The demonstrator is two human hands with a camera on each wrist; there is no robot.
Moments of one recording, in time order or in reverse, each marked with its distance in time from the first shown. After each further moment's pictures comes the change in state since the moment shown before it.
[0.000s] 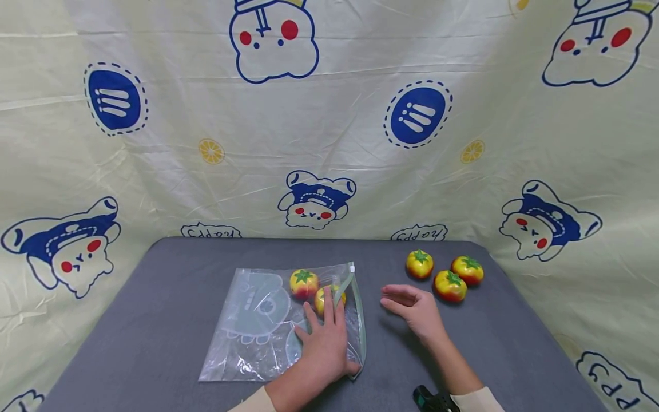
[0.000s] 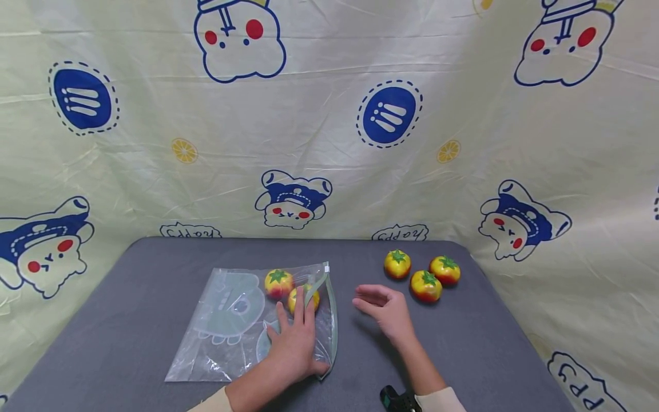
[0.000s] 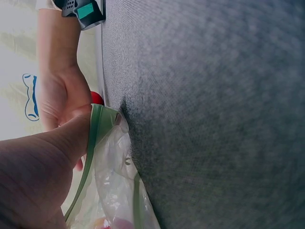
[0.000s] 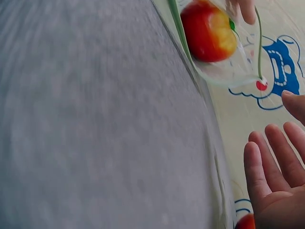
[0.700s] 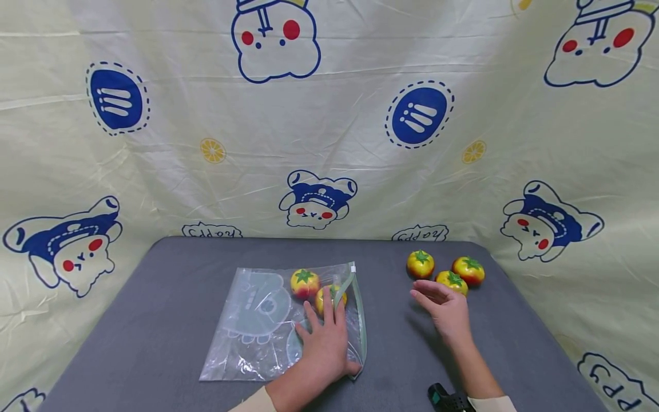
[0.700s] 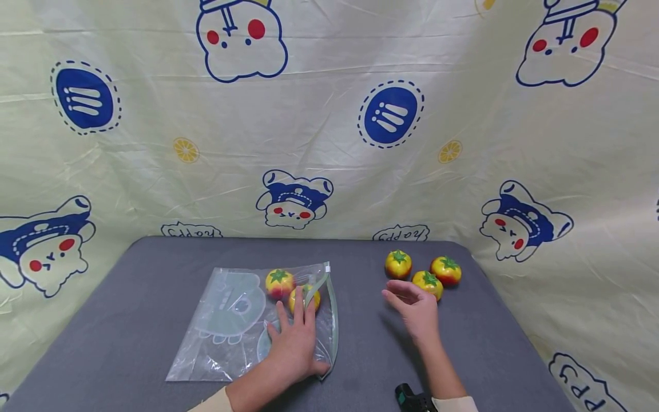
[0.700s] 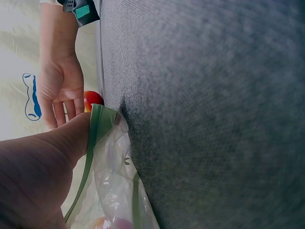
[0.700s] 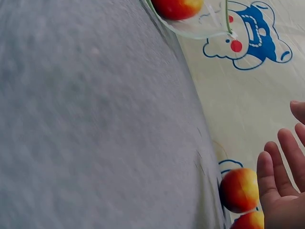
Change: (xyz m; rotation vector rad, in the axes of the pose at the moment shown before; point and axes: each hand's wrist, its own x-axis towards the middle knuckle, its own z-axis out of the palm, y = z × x) left_hand -0.002 -0.001 -0.001 0.029 0.028 0.008; right_hand -0.007 0.002 -0.039 -0.037 0.269 -0.011
